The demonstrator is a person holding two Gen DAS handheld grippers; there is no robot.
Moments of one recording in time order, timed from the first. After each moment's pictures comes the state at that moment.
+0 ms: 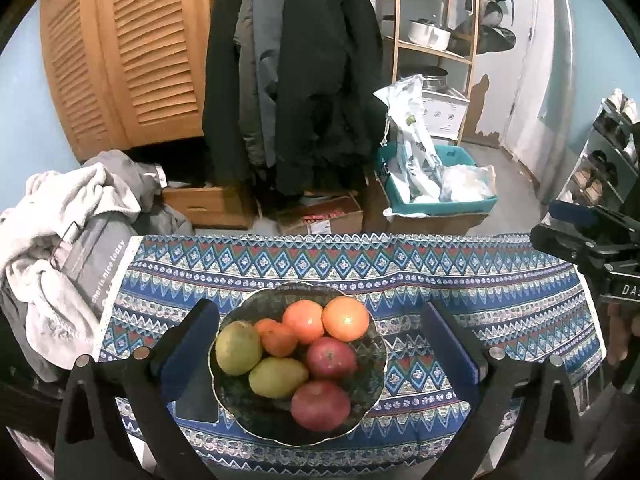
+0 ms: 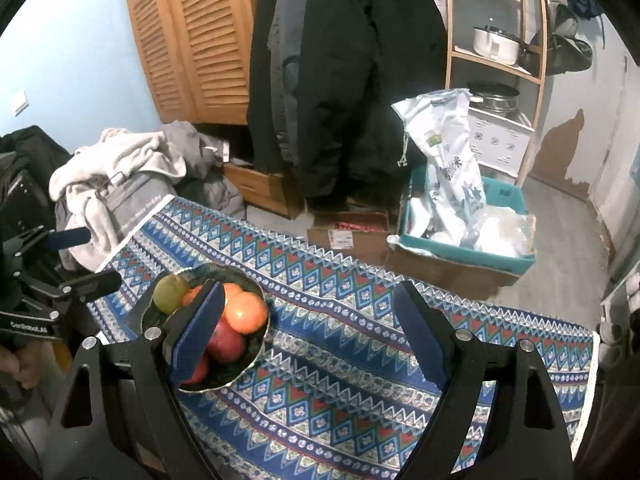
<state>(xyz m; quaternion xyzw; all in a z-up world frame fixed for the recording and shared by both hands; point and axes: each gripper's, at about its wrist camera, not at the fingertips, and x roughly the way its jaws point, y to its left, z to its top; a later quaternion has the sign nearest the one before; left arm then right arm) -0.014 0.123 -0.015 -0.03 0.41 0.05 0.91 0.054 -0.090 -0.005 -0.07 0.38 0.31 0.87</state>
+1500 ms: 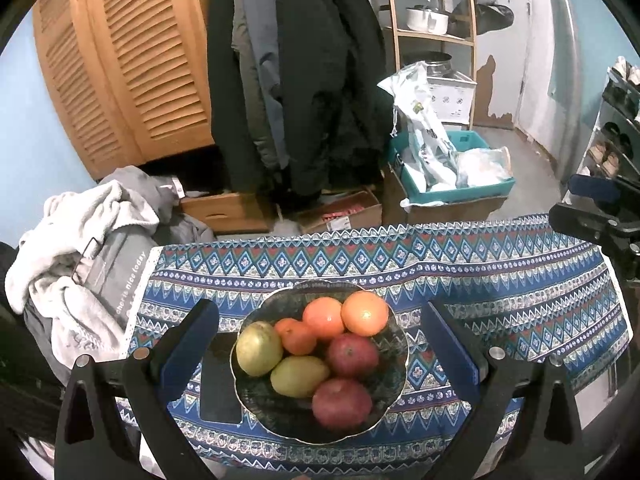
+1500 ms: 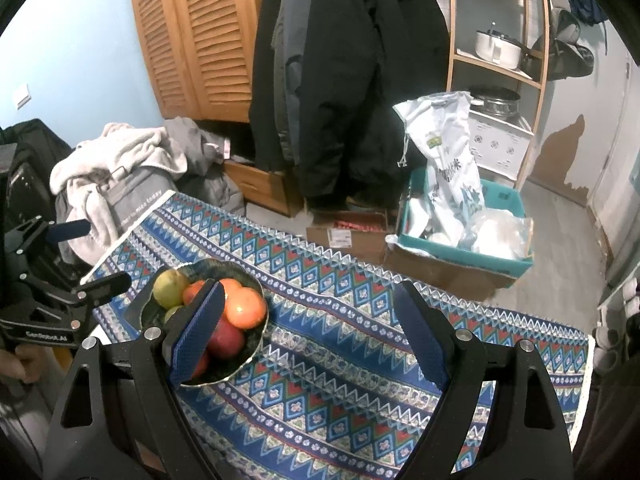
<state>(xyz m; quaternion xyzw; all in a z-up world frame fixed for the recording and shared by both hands) -0.014 0.109 -0.017 0.03 0.42 0.08 0.90 0.047 -0.094 -0.001 -0.08 0.37 0.31 0.87</state>
